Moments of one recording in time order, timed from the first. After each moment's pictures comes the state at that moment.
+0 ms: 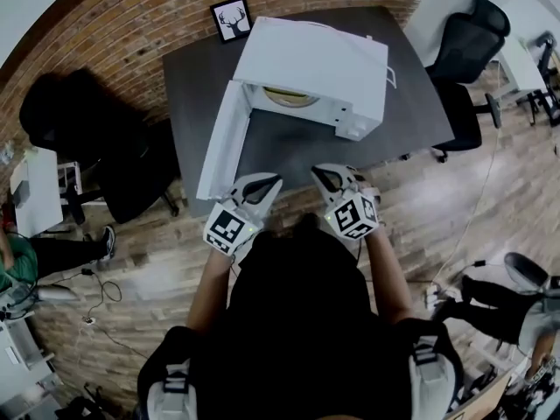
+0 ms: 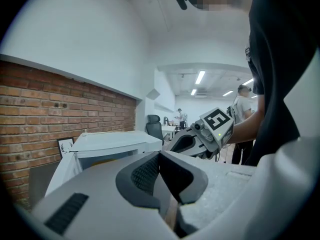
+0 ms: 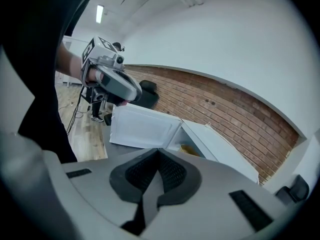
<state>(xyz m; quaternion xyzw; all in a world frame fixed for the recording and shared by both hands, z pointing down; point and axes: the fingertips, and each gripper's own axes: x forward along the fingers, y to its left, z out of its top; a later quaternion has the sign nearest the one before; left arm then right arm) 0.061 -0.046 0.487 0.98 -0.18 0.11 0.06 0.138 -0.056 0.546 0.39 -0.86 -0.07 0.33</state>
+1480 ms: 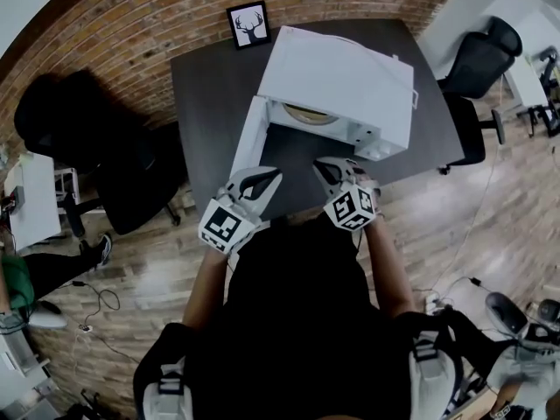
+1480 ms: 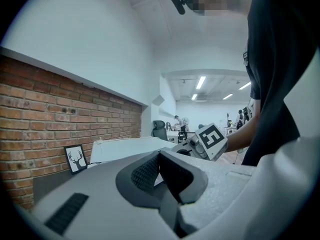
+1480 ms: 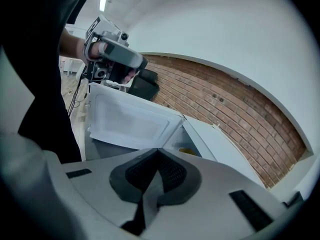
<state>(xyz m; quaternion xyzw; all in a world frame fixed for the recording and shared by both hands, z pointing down) 0.003 -0.142 0.478 0.98 -0.19 0.08 0.05 0.093 -0.162 0.589 0.38 -0.84 -0.09 0.38</state>
